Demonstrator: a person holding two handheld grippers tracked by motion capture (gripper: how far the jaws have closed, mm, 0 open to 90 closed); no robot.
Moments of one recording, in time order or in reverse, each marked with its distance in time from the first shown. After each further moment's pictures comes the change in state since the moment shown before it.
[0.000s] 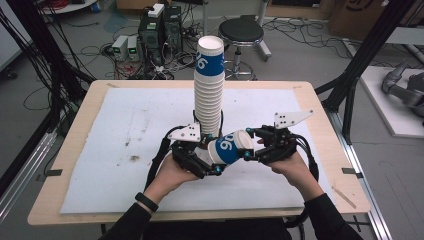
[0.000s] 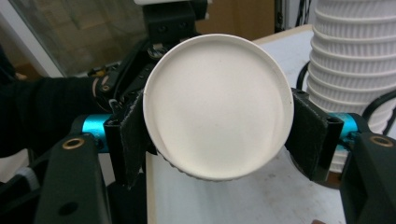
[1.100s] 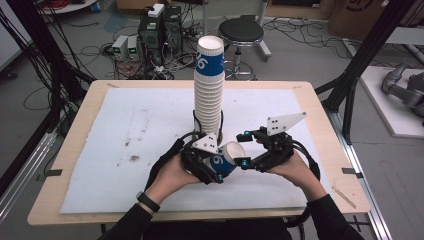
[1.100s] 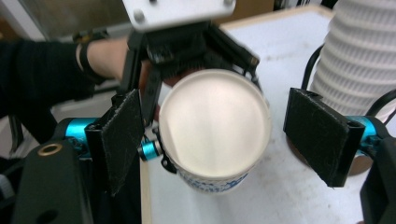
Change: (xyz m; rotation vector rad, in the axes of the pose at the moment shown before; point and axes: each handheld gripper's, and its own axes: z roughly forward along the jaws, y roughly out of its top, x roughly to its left) left arm -0.013 0.010 0.022 0.404 0.060 0.168; right arm 0.013 0.005 0.010 0.149 -0.041 -0.087
